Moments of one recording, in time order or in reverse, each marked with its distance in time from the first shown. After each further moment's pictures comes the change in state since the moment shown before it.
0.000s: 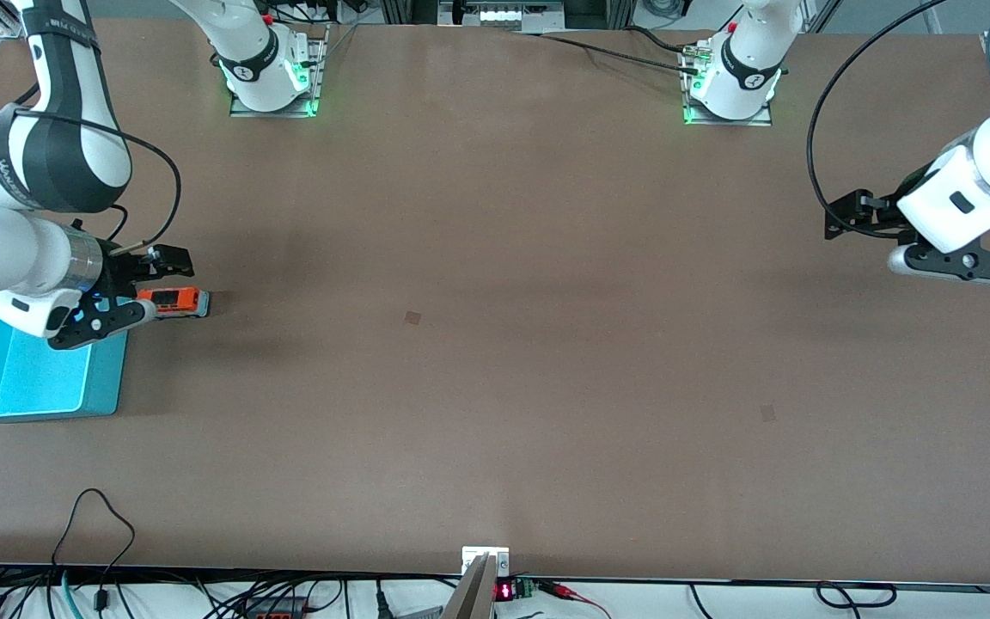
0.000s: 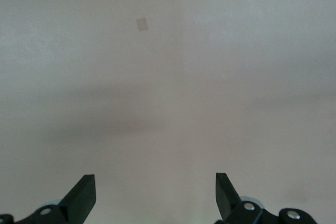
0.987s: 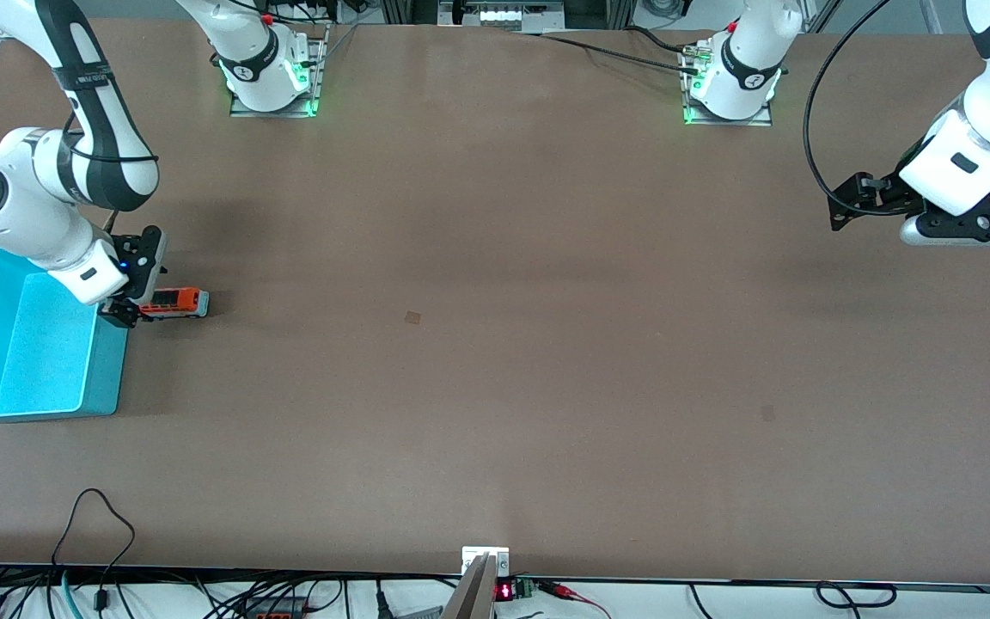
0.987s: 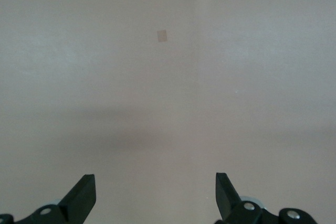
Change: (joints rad) left arm -0.538 -0.189 0.574 -0.201 -0.021 0.138 -0.042; right arm -0.337 -0.058 0.172 -0.546 -0.111 0.765 -1.239
